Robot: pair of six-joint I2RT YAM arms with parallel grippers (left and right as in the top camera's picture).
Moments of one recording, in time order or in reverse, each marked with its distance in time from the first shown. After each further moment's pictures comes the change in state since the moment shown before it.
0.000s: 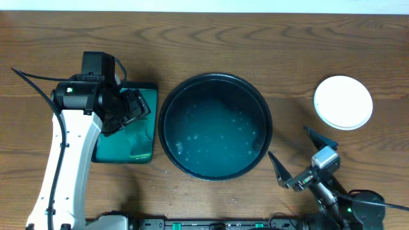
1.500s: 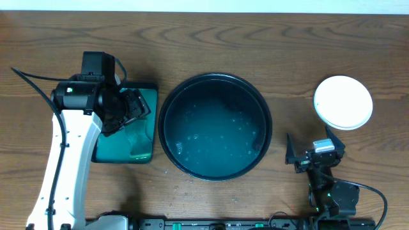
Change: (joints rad) left arm 0.000 0.000 0.000 0.000 0.000 0.000; right arm -0.109 -0.075 -0.336 0.169 0.380 -0.148
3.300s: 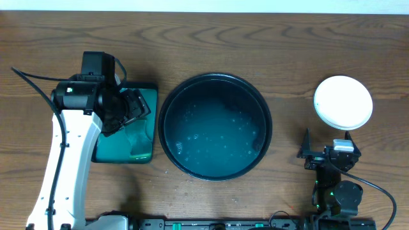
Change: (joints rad) left arm 0.000 0.000 0.000 0.000 0.000 0.000; right arm -0.080 0.000 0.000 -0.004 0.163 0.115
